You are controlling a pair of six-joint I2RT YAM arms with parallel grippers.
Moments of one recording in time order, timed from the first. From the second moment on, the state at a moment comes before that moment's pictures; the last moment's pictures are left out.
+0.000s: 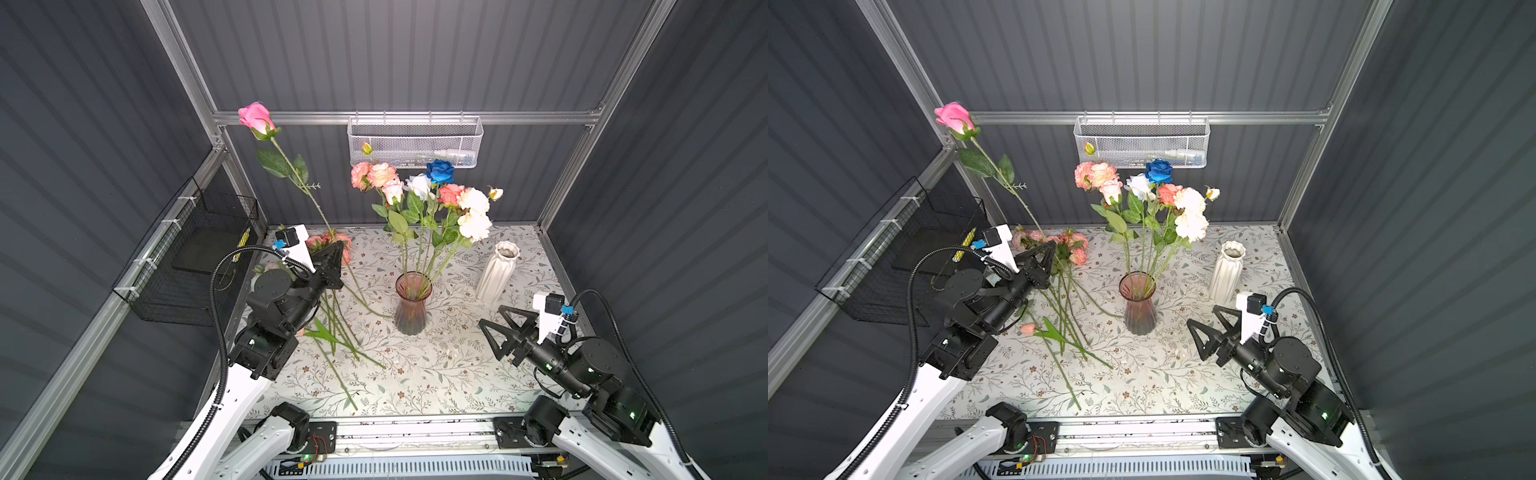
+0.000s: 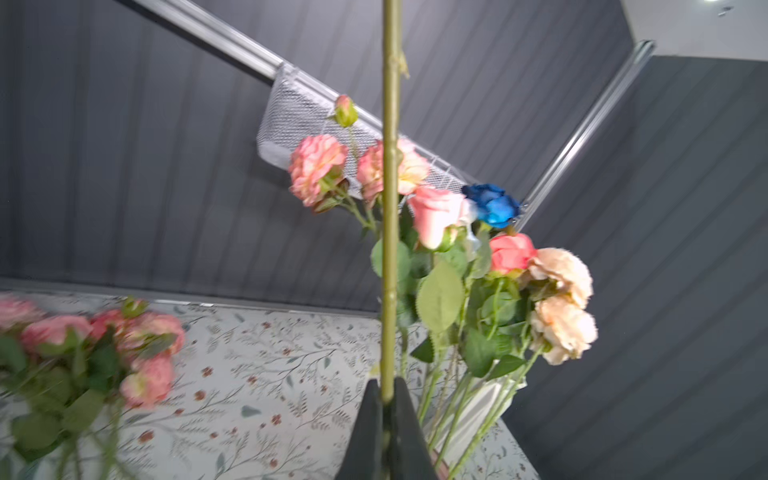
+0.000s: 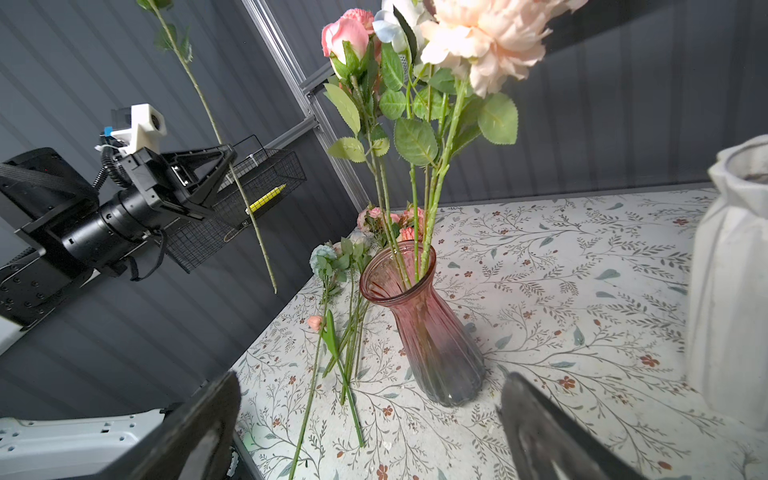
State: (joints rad) left arm -0.52 0.85 0.99 -0.05 0.00 -0.49; right arm 0.73 0.32 0.67 -0.39 -0.01 0.47
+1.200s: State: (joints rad) left arm -0.86 1.29 0.92 0.40 -0.29 -0.20; right arm 0.73 0.37 0.69 -0.36 -0.02 0.47
